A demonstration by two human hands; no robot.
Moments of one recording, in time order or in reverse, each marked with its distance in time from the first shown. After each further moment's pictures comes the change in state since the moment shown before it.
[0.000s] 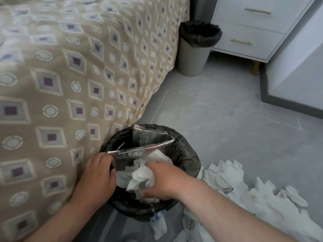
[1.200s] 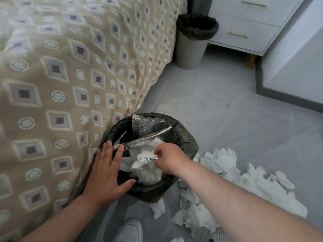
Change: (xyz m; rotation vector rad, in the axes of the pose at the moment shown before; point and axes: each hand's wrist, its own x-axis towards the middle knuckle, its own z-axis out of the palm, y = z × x) left_hand -0.044 0.008 0.009 -0.003 -0.196 0.108; right_hand -0.001 0.013 0.006 0.216 0.145 0.146
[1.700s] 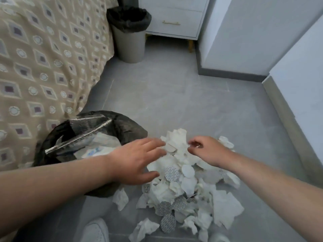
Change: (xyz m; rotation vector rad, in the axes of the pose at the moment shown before) left_hand 0.074 0.210 -0.030 -0.012 -0.207 1.008; right_hand -0.157 0.188 -0.100 0.138 0.270 0.260
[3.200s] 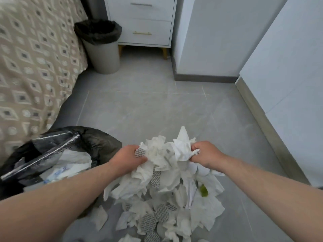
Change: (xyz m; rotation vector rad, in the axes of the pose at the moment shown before) left_hand 0.089 0.008 0.044 -0.670 -0.064 -0.937; right_hand 0.001 0.096 -0.033 0.038 0.085 0.092
